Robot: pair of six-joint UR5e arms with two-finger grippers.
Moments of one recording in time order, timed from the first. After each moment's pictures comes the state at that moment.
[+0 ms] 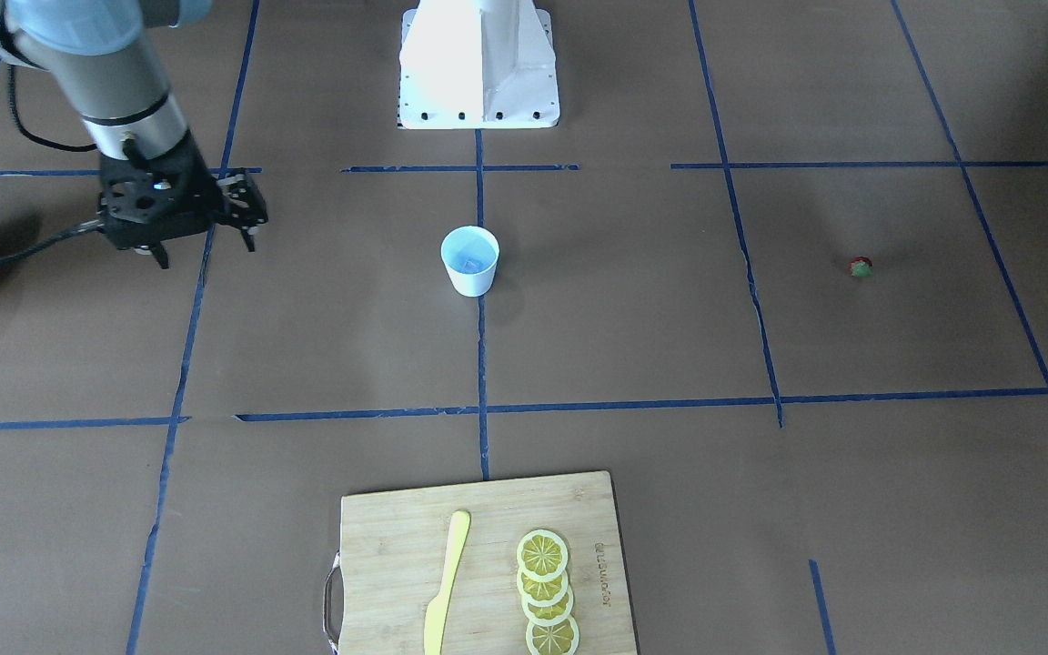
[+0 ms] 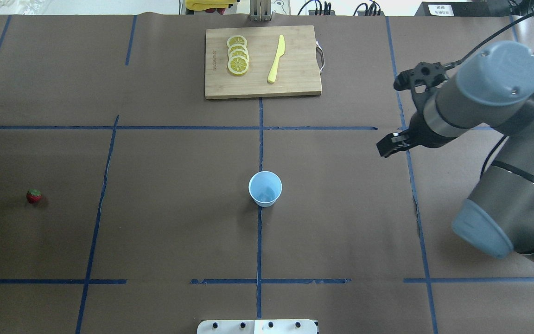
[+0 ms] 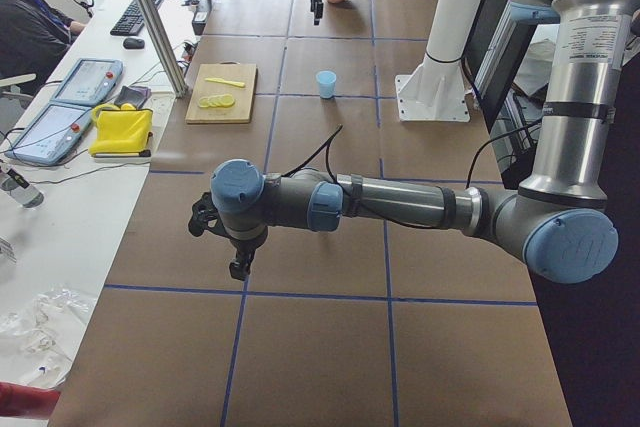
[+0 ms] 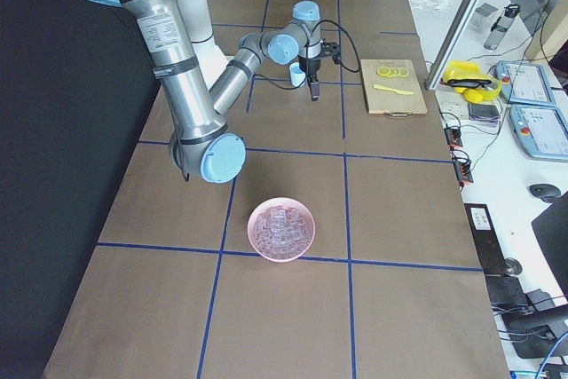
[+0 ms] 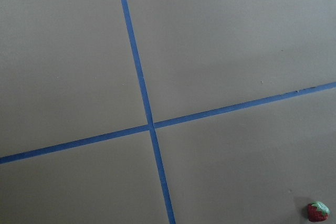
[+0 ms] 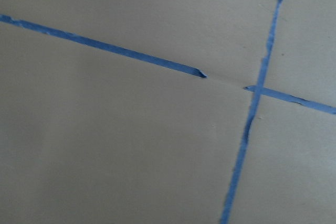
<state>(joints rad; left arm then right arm) -1.62 -1.65 -1.61 -1.57 -2.47 0.18 0.81 -1.35 2.07 -1.65 1.98 0.65</state>
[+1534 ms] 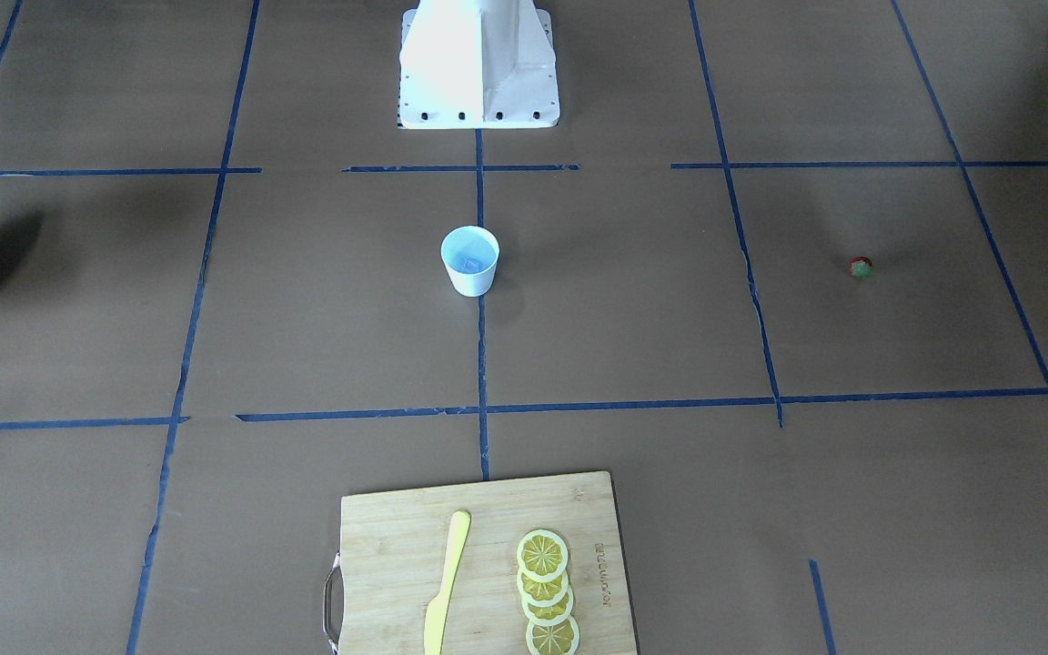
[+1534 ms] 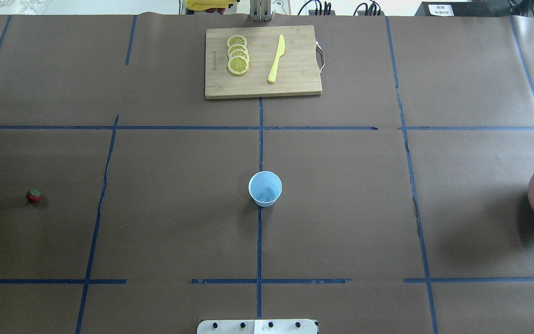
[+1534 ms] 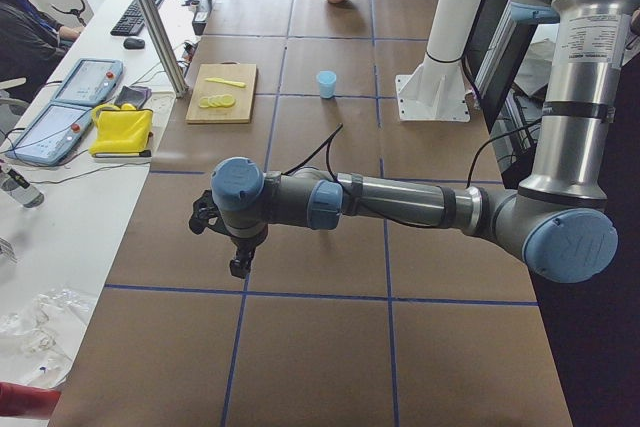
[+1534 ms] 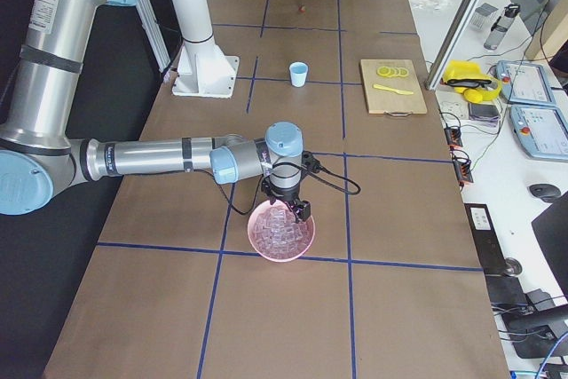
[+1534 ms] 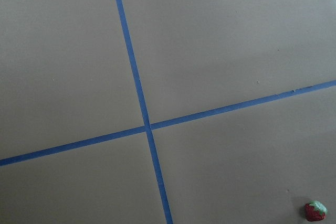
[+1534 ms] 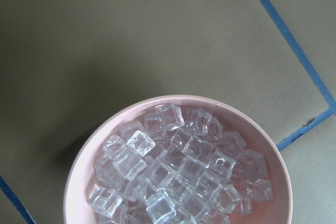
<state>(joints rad) -1.62 -1.65 -1.61 -1.57 -2.47 0.18 1.30 -1.86 1.92 -1.39 2.24 -0.61</state>
